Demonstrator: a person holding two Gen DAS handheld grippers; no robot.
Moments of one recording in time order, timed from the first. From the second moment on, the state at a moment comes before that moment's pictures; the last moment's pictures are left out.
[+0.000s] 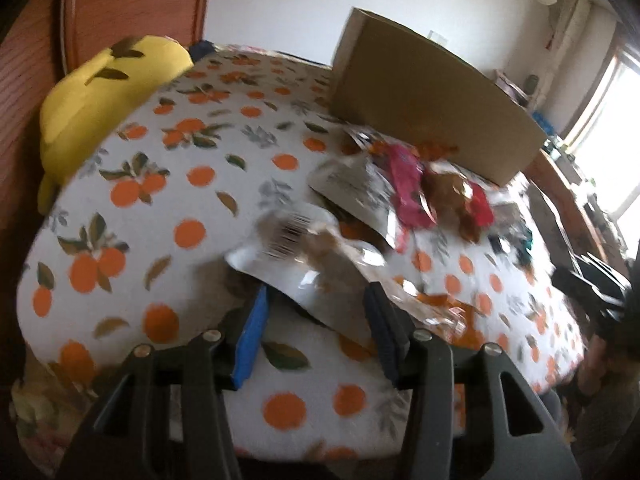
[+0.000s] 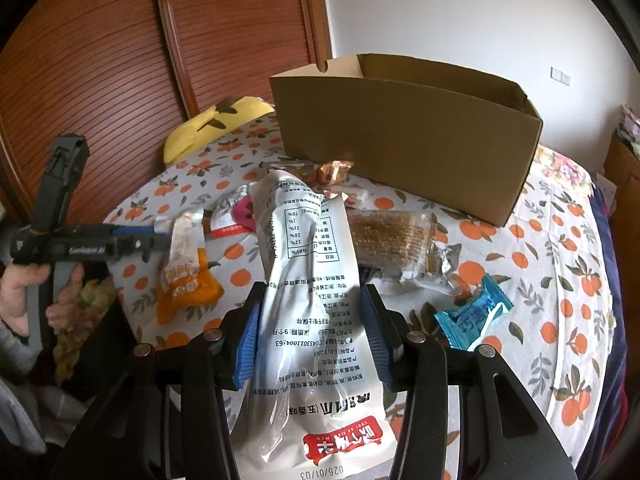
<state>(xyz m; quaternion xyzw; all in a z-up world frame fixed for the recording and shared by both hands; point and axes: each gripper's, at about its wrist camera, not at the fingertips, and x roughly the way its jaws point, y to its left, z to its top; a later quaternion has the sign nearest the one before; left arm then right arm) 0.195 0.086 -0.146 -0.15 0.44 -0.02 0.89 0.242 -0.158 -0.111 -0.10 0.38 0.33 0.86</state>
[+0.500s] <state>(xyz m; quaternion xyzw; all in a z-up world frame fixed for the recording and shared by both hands) 0.204 0.101 -0.151 -0.22 0.39 -0.07 0.89 0.249 -0.157 -0.121 -0.09 0.38 0.33 0.86</state>
